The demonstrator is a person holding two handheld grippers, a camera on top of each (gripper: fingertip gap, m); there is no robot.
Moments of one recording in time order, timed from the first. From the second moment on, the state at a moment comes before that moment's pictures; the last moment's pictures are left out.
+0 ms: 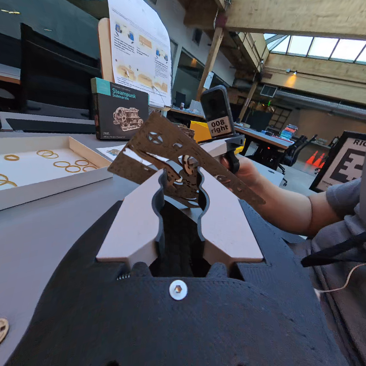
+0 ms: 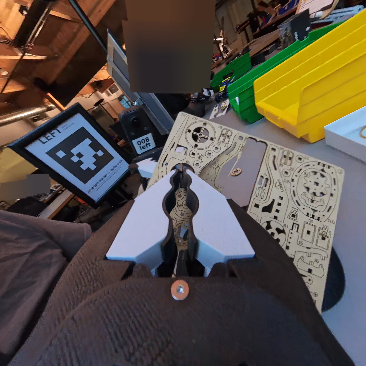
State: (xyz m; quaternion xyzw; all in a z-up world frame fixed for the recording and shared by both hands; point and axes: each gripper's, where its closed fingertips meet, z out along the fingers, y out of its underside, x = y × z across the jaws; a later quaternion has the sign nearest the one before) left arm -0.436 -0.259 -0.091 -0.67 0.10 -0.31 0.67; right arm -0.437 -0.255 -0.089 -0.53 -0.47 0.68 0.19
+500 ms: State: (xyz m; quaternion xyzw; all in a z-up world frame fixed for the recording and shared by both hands) left arm -0.425 -0.254 -0.125 -0.70 0.12 -0.35 0.61; right arm -0.423 -0.262 -0.077 -0.46 -0.55 0.67 0.18
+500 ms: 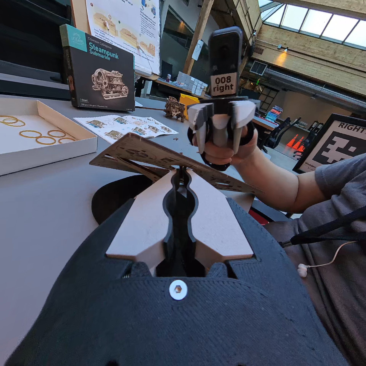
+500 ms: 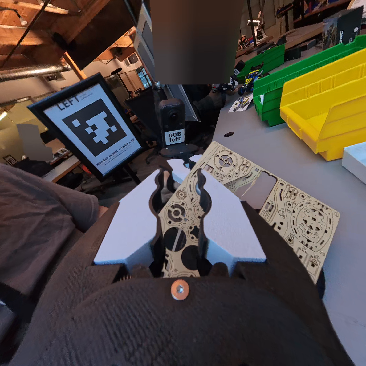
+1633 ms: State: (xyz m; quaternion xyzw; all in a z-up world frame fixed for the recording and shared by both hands) left arm -0.514 -0.354 -0.154 -0.81 -0.07 -0.26 0.52; right arm -0.482 -0.276 -0.147 -0.20 -0.76 -0.03 0.62
